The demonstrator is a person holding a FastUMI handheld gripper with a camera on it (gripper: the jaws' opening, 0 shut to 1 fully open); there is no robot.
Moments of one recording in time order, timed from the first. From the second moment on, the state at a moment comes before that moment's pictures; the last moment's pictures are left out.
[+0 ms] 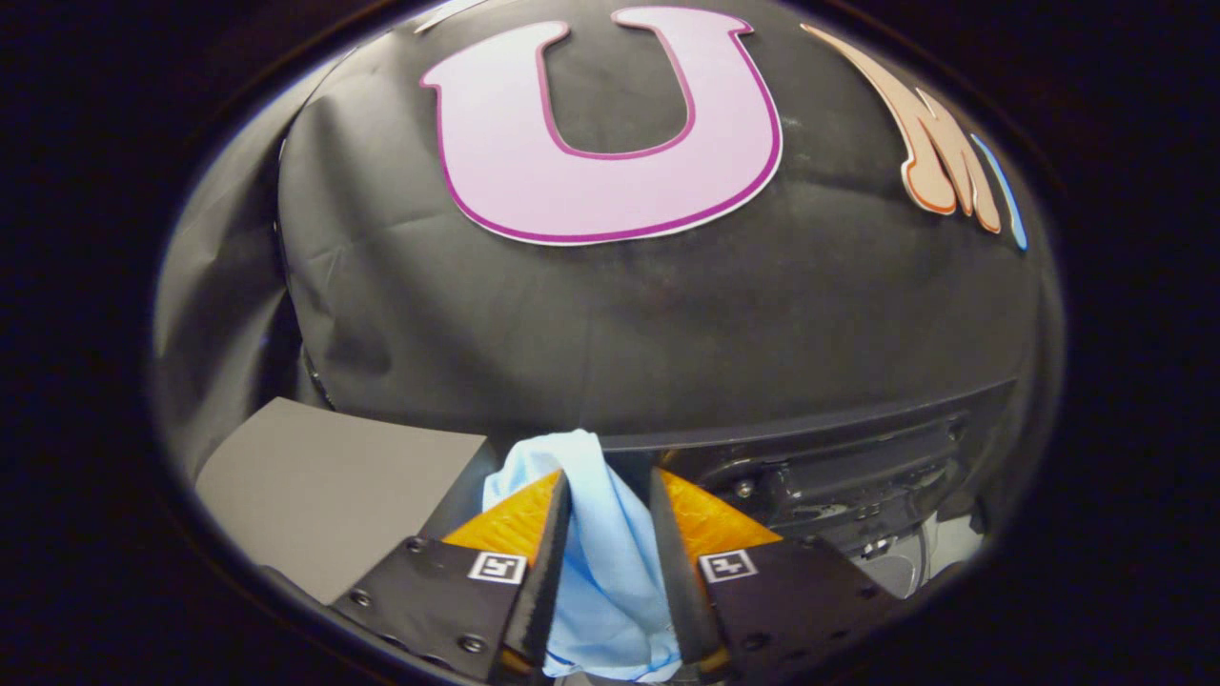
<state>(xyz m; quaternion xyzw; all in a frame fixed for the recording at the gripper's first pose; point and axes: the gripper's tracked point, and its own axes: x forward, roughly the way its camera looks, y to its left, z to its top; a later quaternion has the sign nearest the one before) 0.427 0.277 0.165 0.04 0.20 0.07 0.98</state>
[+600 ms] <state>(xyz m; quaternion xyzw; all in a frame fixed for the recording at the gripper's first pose) 0.411 0.295 0.163 -0.02 0.19 0.09 0.98</state>
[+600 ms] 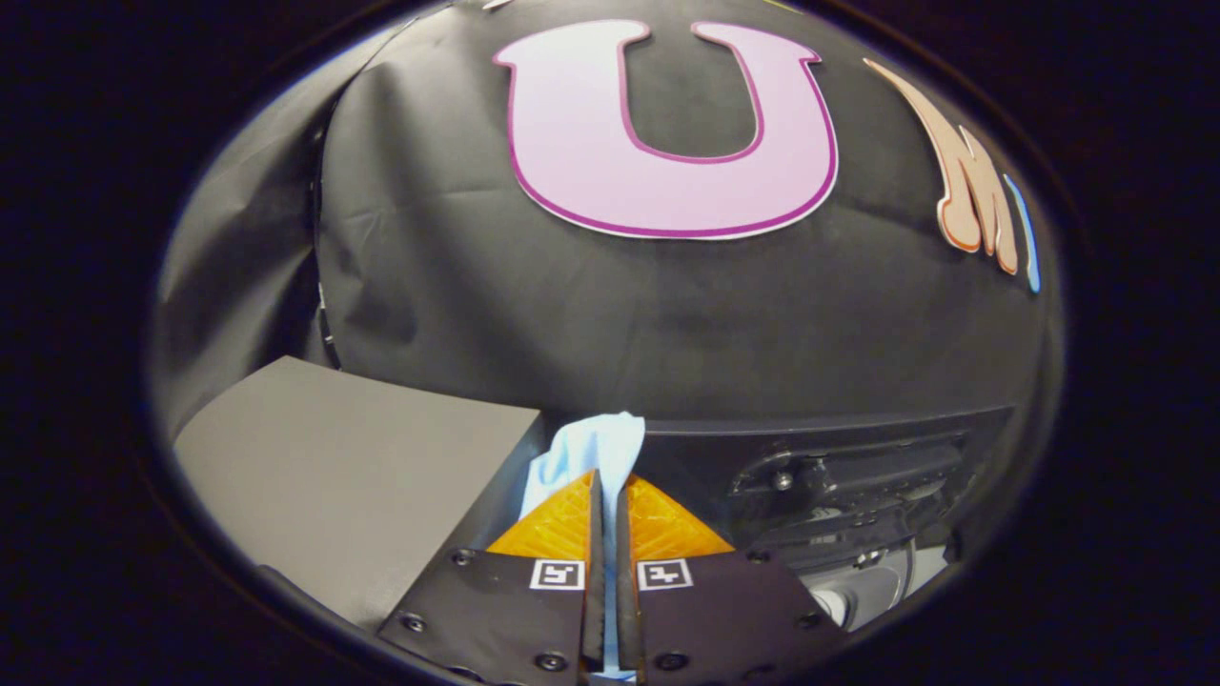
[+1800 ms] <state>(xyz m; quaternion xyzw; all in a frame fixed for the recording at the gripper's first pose) 0.426 0.300 0.150 -0.02 0.18 0.11 0.98</state>
